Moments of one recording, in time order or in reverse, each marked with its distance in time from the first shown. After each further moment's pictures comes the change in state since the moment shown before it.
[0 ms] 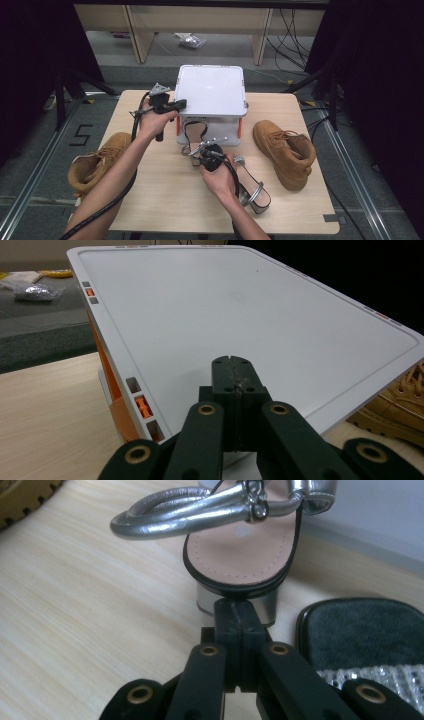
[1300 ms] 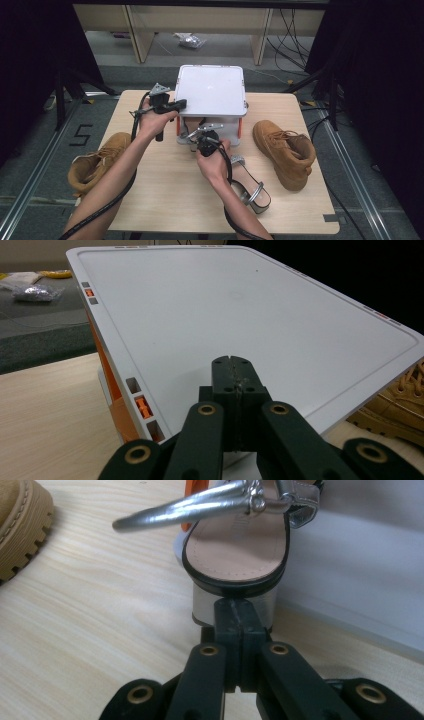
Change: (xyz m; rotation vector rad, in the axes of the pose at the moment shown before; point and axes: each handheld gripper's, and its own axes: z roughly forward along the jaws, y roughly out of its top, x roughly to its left) left arm 0.001 0.000 0.000 -0.001 -0.006 0.000; right arm -0.002 0.038 0.014 -0.083 -0.072 0.040
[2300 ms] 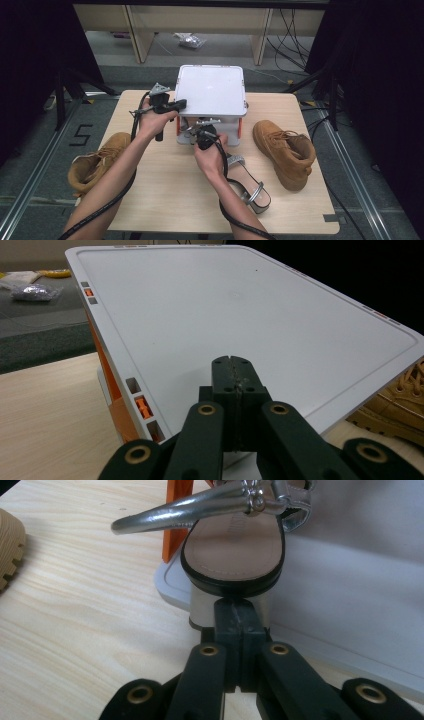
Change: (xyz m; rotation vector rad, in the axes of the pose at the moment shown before) left arm 0.000 0.000 0.000 0.002 -0.003 0.000; right arm -0.002 0.015 0.017 -0.046 -0.041 0.016
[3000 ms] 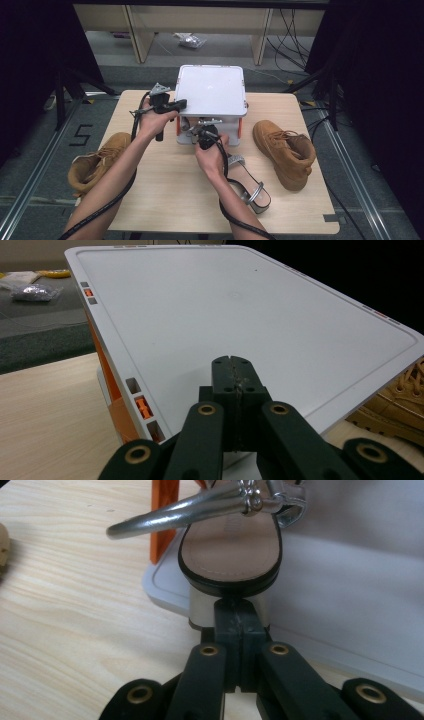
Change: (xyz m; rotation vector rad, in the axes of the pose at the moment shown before) left arm 0.000 0.000 0.000 0.001 -0.001 0.001; right arm -0.005 -0.002 0.007 -0.009 -0.014 0.021
